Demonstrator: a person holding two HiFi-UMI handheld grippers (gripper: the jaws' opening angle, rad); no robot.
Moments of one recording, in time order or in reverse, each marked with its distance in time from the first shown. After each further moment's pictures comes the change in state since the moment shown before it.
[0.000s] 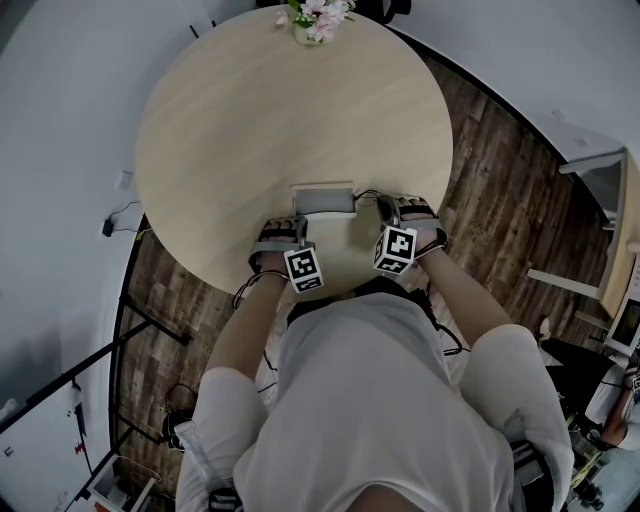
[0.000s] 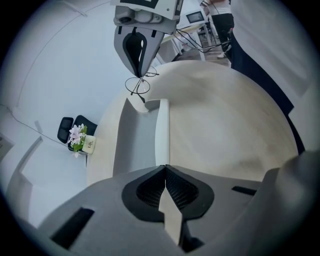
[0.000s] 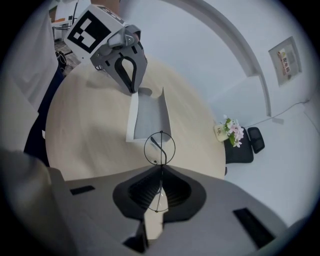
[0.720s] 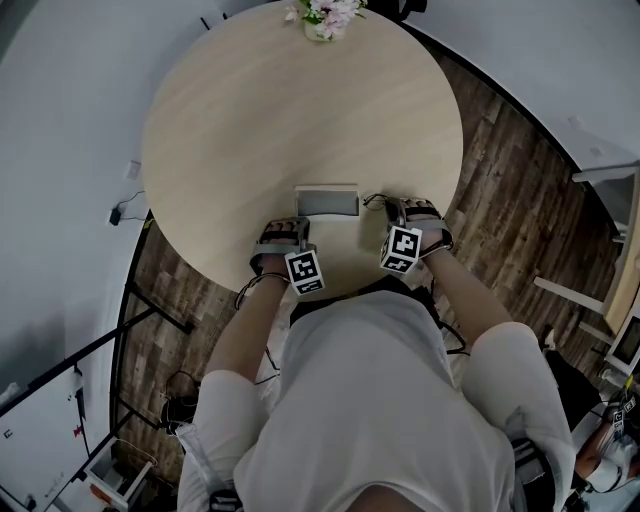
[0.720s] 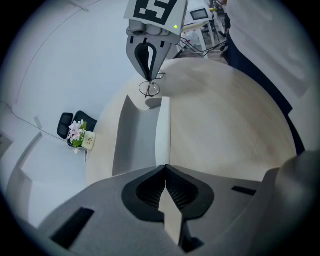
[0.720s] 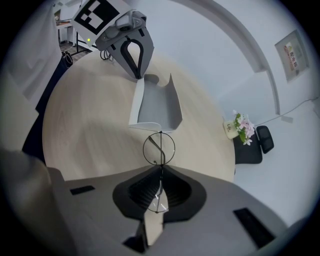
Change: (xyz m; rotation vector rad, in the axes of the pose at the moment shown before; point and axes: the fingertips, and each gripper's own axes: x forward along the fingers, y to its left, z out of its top) left arm 0.000 0.002 0.001 -0.029 0.039 -0.008; right arm 0.029 0.014 -0.025 -0.024 -0.003 0.081
